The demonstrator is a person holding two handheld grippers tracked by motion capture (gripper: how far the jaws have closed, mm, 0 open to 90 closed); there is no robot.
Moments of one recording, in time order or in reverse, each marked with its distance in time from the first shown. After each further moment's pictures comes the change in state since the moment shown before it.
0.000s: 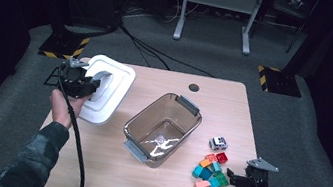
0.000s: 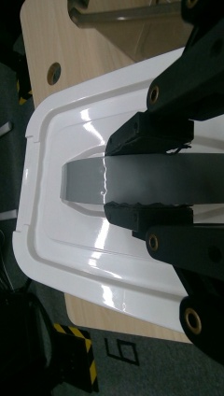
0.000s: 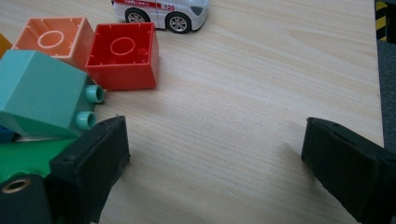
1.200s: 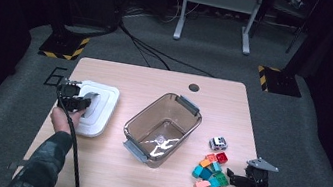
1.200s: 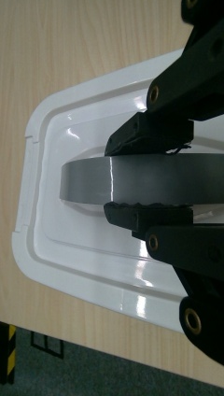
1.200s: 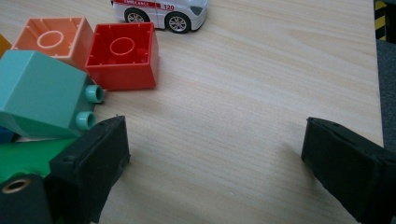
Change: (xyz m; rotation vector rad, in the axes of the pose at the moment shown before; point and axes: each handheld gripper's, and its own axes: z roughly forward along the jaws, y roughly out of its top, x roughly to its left) left arm 0.041 -0.078 0.075 0.175 0.095 -0.181; right arm 0.000 0.000 0.000 -0.002 -0.003 0.004
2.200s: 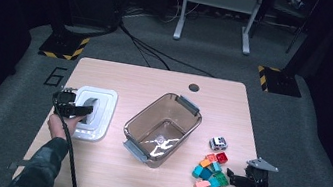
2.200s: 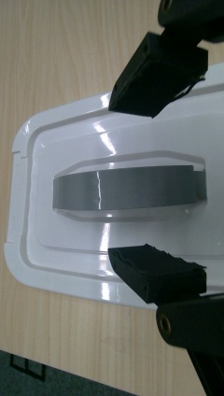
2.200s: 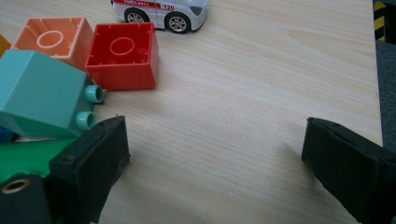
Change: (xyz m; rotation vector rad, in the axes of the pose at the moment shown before) left arm 0.018 -0.022 0.002 0.002 -0.071 -0.023; right arm 0.000 0.000 0.000 0.001 0.001 -0.005
